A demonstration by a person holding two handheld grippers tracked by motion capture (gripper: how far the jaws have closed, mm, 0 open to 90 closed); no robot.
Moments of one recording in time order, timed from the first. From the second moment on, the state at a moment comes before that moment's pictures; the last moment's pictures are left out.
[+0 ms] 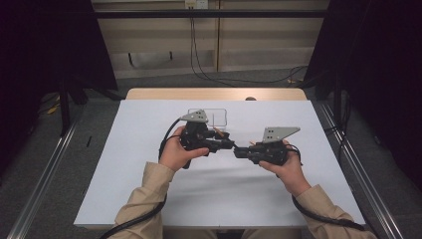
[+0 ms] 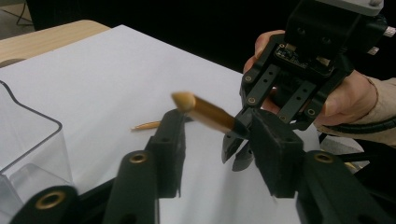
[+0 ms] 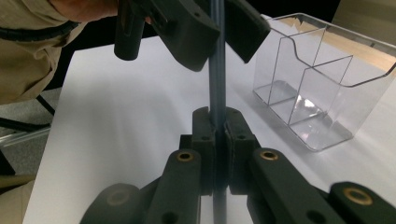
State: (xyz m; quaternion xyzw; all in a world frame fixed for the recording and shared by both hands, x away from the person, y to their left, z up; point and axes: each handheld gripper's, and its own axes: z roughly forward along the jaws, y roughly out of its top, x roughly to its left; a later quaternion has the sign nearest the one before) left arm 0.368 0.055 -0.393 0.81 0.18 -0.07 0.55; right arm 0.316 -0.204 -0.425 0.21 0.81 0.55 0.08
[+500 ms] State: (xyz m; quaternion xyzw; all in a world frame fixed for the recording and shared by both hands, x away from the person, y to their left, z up) left arm 0.365 0.056 -0.395 0.78 0.19 -0.10 0.58; right arm 0.315 -0.195 -0.424 0.23 0.80 0.55 0.08
